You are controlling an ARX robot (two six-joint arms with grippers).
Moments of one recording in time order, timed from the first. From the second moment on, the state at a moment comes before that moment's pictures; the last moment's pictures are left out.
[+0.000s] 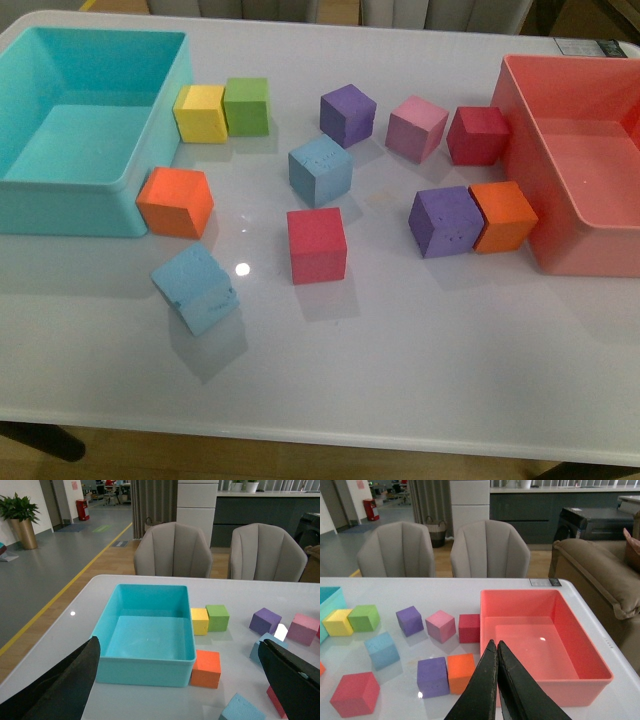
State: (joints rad) left arm 0.00 0.01 0.01 0.00 0.00 0.00; right arm 0.00 0.08 0.02 0.04 0.00 -0.01
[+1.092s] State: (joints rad) left arm -0.21 0.58 0.16 -0.12 -0.11 0.11; right arm 0.00 0.01 0.02 0.00 0.00 -0.01
